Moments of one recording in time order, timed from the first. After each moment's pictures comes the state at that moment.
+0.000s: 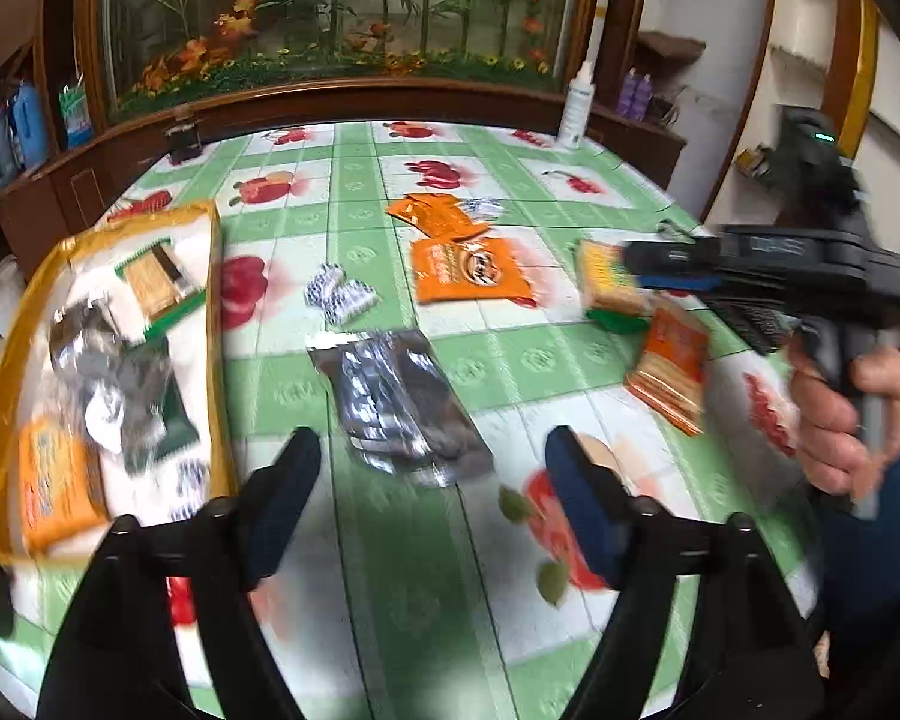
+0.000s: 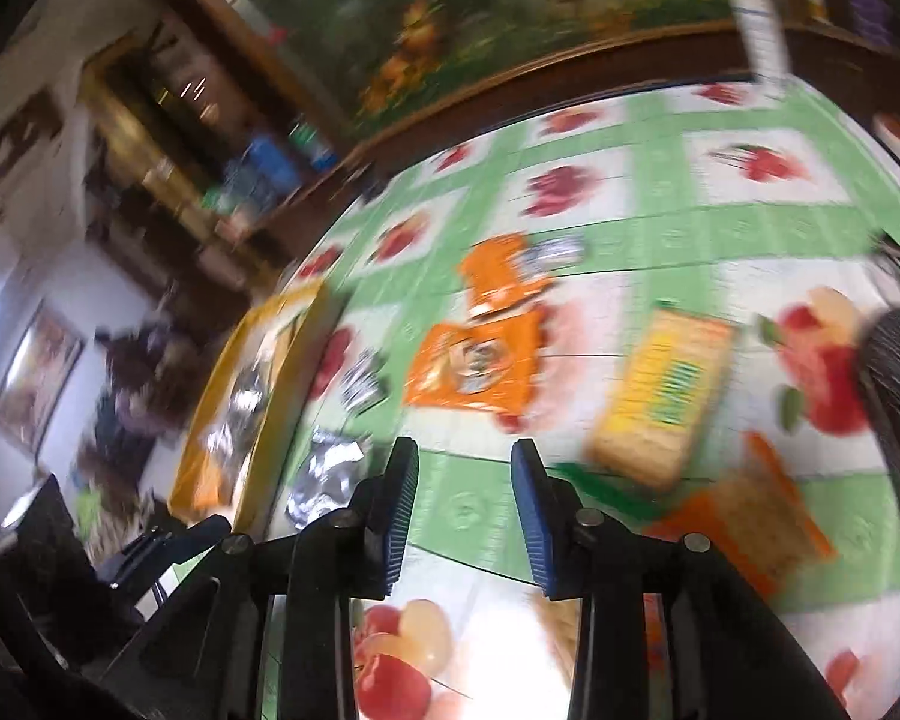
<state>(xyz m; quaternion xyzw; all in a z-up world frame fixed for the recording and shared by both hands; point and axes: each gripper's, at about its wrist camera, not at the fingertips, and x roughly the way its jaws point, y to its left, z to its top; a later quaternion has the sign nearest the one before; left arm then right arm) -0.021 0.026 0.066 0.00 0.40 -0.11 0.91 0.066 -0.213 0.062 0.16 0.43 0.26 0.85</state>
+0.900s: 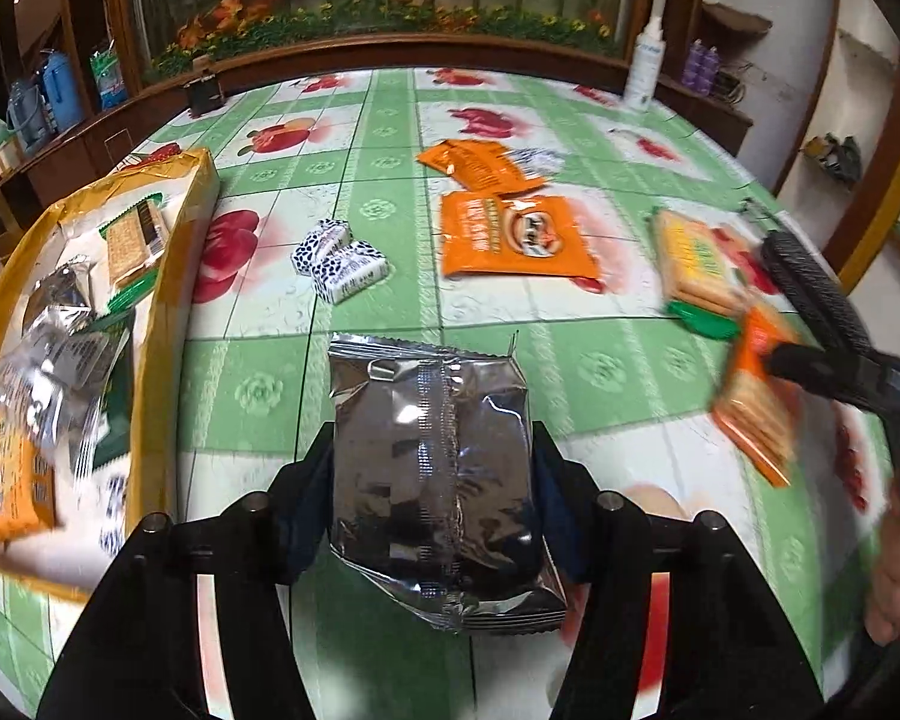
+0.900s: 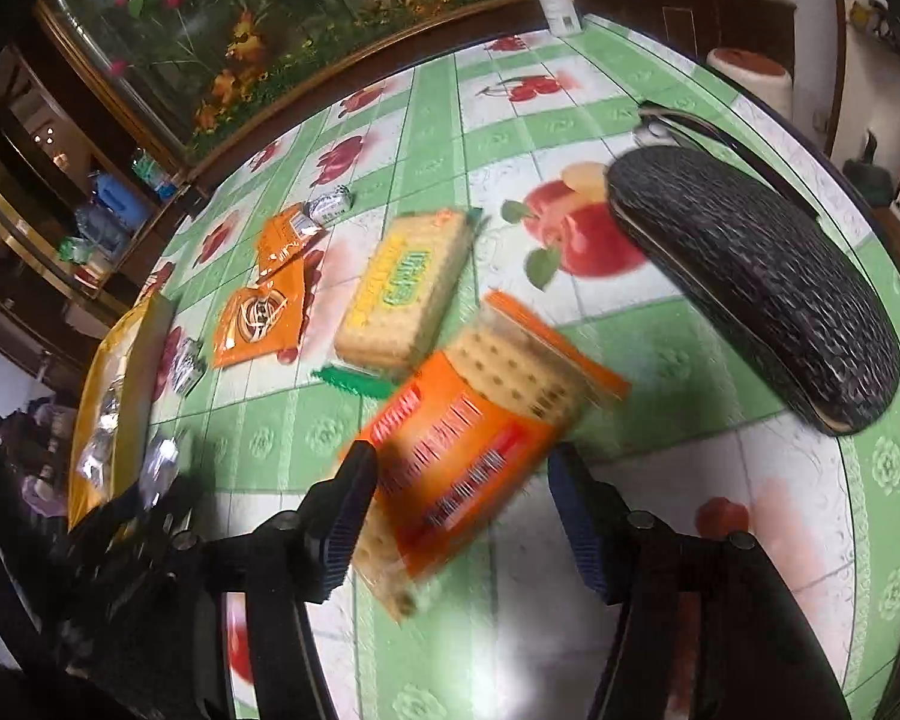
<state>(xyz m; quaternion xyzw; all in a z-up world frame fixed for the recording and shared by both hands) 0.012 0.004 0.027 -0.01 0.44 -0.05 0.90 0.048 -0.258 0.021 0.15 0.49 0.07 0.86</state>
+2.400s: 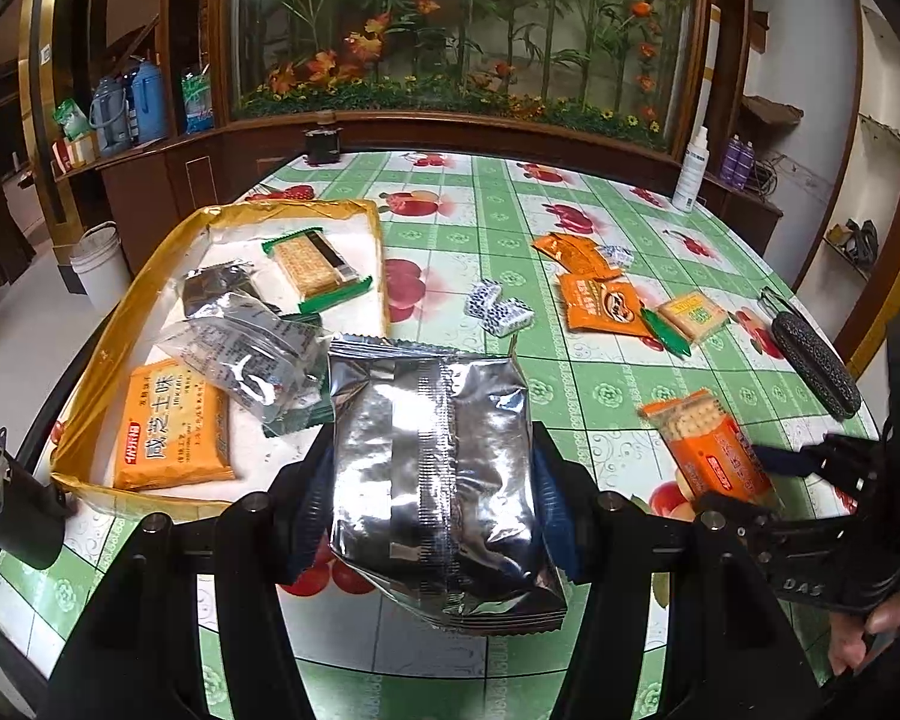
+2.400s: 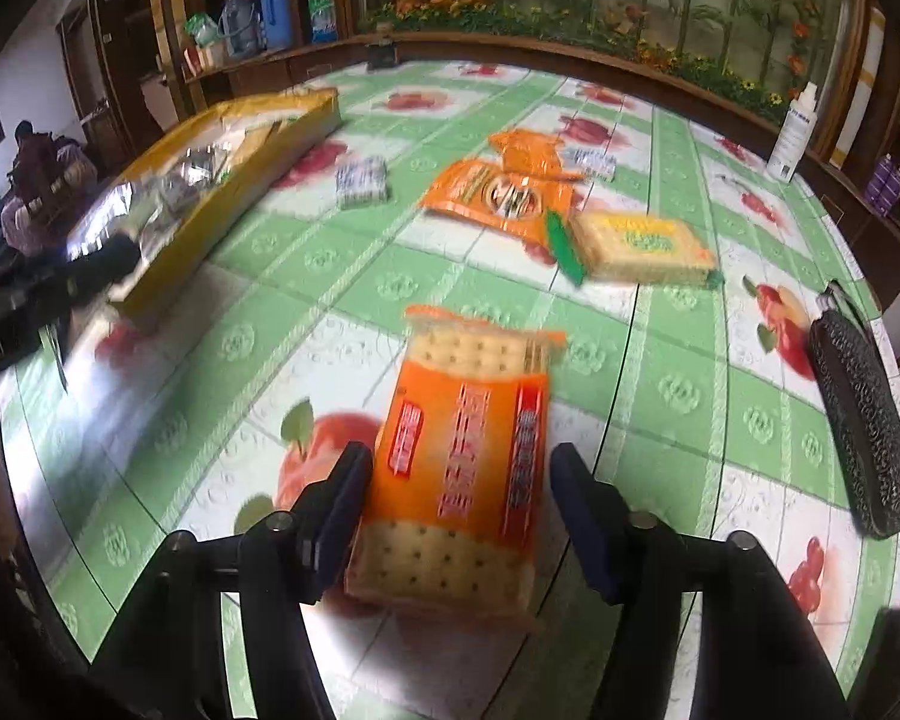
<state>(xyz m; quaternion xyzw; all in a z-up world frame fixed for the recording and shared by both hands) -0.052 0.087 0.060 -0.05 0.35 0.01 0.93 -0.018 -0.128 0.020 -0.12 0.46 0.18 0.86</state>
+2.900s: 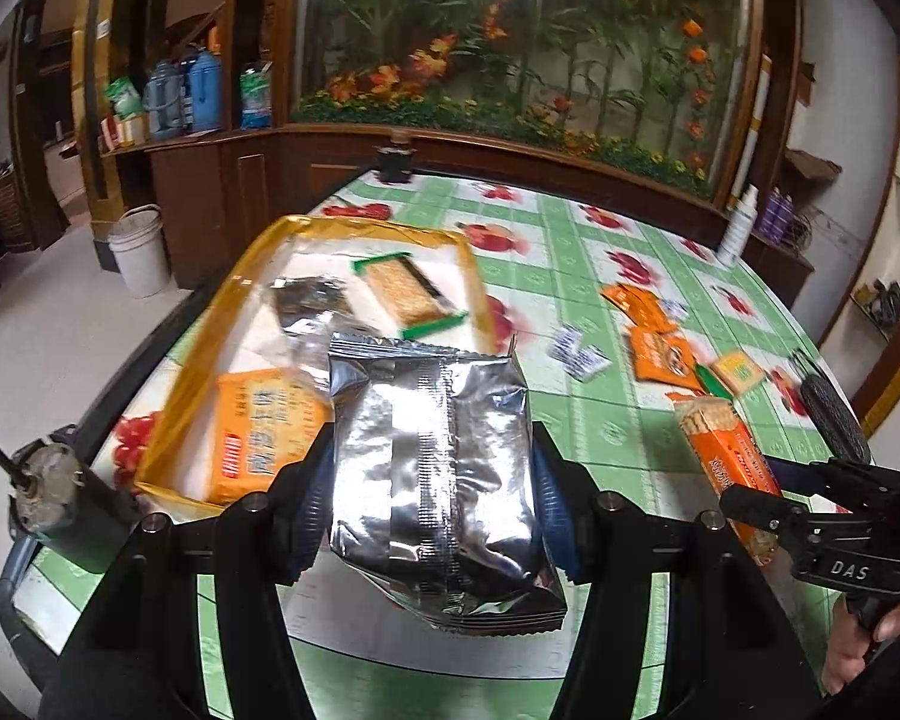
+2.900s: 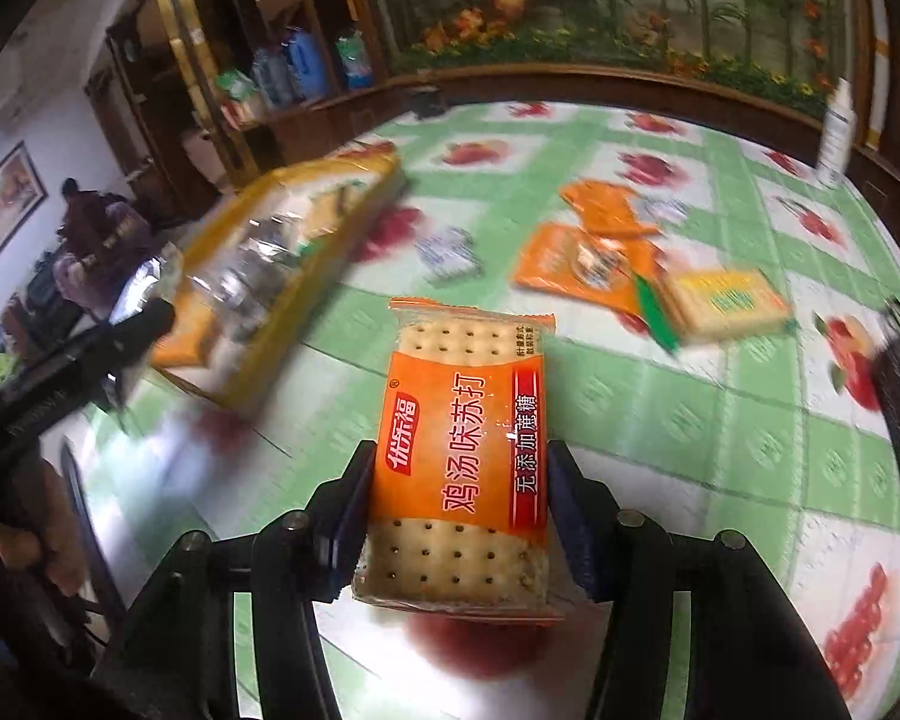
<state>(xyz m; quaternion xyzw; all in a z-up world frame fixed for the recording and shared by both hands) -0.062 0.146 0.074 -0.09 0.33 0.06 0.94 -0.010 -0.097 0.053 -0.04 0.43 0.26 0.87</state>
